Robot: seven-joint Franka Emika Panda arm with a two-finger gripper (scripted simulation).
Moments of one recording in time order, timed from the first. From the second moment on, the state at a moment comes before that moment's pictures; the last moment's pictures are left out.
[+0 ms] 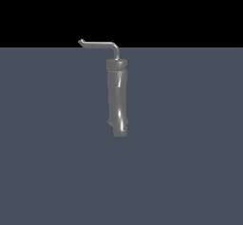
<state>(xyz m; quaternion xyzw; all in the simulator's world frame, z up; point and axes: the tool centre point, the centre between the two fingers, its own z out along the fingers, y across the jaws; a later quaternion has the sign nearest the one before) -0.232 0.019 0.489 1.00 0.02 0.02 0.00</state>
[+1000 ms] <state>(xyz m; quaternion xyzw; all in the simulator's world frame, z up) -0.198 0.026 0.483 1.00 -0.06 0.02 -0.01</state>
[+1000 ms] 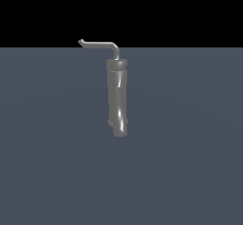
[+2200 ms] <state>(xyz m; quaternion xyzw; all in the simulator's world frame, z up) -0.086 0.054 0.438 0.94 -0.33 0.00 -0.02</state>
